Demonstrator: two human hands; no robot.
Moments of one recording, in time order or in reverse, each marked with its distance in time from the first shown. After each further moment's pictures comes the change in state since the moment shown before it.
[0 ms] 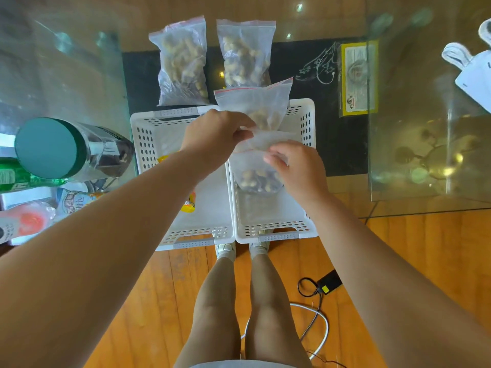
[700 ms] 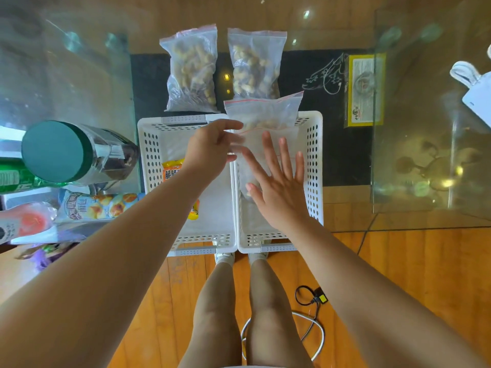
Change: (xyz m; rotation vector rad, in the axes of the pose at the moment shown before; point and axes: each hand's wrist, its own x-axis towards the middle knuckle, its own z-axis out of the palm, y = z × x) left_hand -0.001 -0.022 0.012 -0.808 0.056 -0.283; right_hand -0.010 0.011 0.054 -0.531 -0.024 -0.269
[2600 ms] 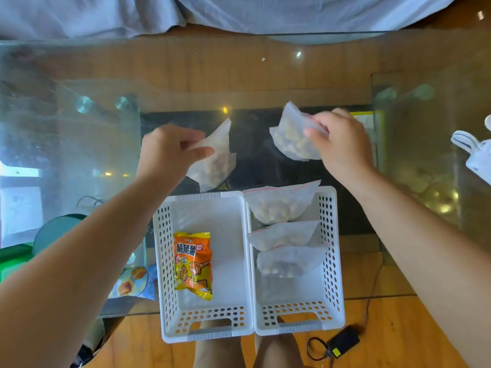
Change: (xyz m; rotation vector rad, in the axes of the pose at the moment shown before) left_hand 0.086 0.060 -0.097 0.541 0.281 0.199; right_hand 0.168 0.066 -0.116 0.274 0.222 0.240
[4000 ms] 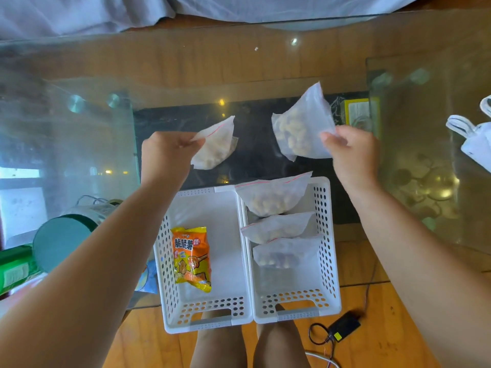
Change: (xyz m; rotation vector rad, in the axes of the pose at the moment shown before) left_hand -0.008 0.012 0.013 -0.116 0.041 -0.158; right_hand -0.030 0.027 0.000 0.299 0.072 0.301
